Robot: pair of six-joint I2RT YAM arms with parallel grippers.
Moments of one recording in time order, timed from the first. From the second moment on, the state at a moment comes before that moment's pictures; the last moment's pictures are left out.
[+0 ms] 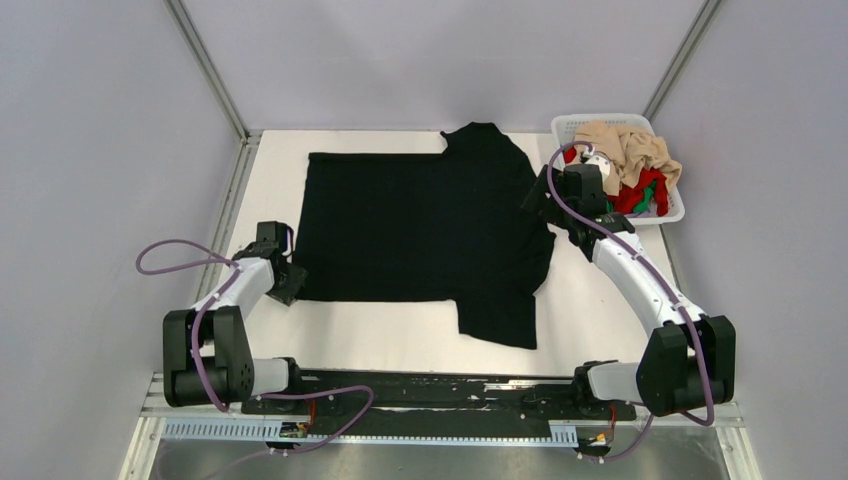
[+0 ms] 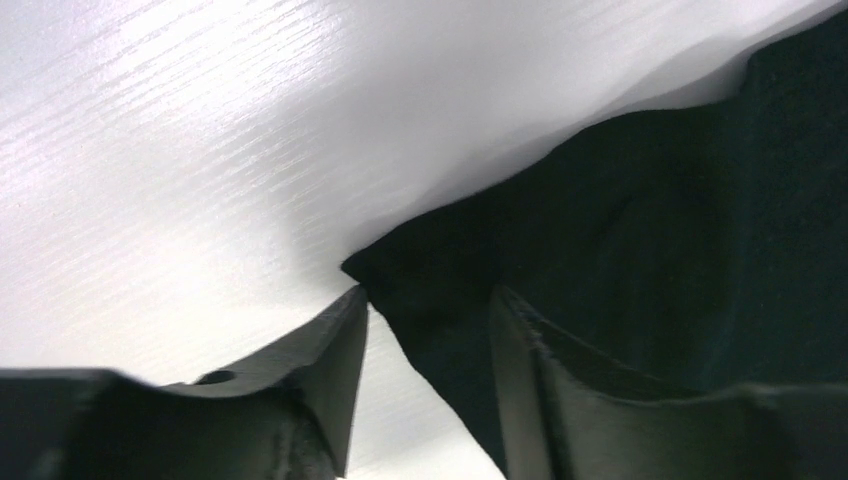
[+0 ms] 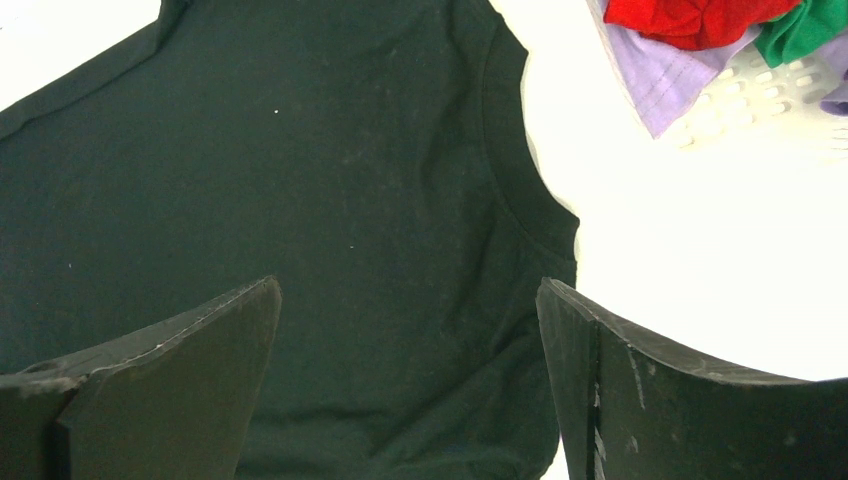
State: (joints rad) left arm 0.08 1.31 0.64 -0.57 -0.22 -1.05; right arm 0.20 1.31 0.99 -0.31 0.17 0.55
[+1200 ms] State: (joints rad) left arm 0.08 1.08 0.63 -0.74 -0.23 -0.97; right arm 0.53 1.19 0.84 -0.90 -0.01 0.74
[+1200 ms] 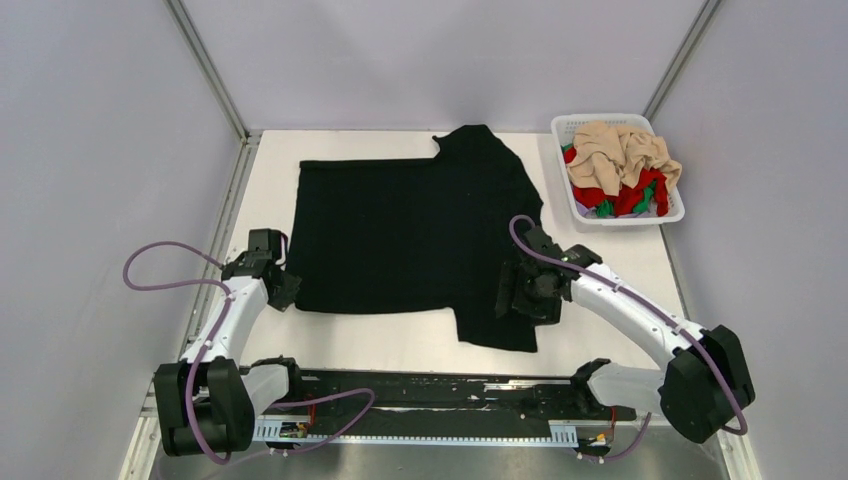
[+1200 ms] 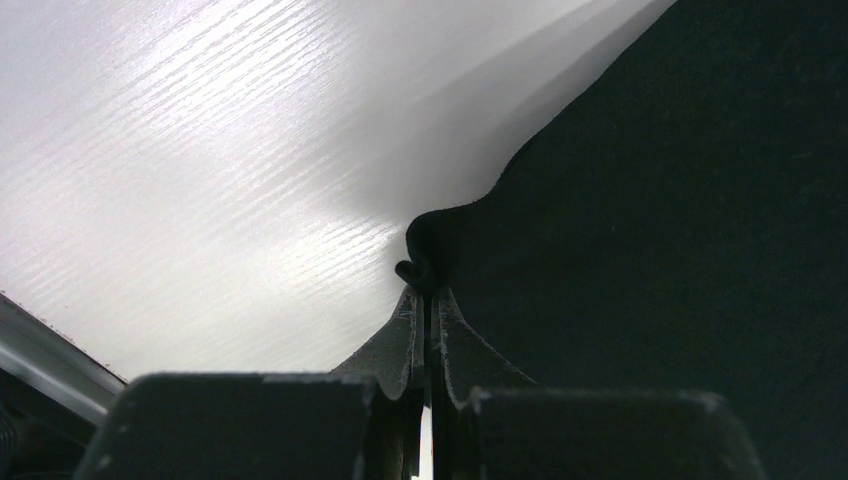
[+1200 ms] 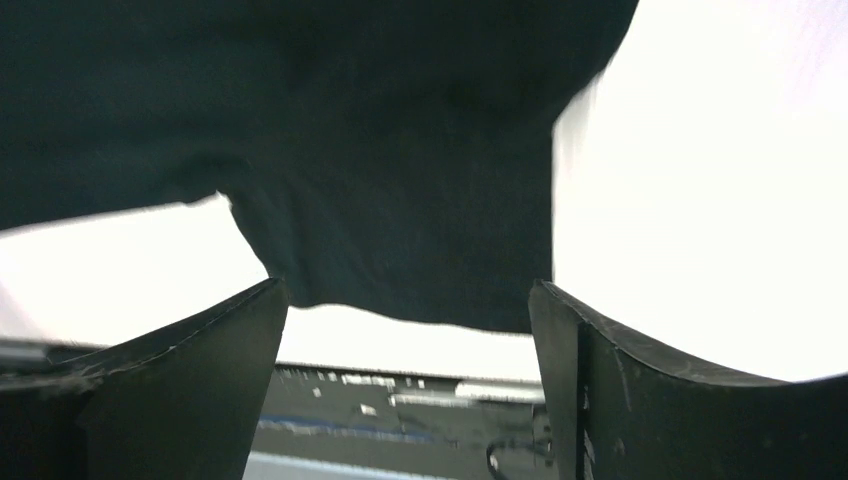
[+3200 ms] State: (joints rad) left arm 0.08 0.96 0.70 -0.78 -0.15 -0.96; right arm 0.37 1.32 1.05 -0.92 -0.31 0.75
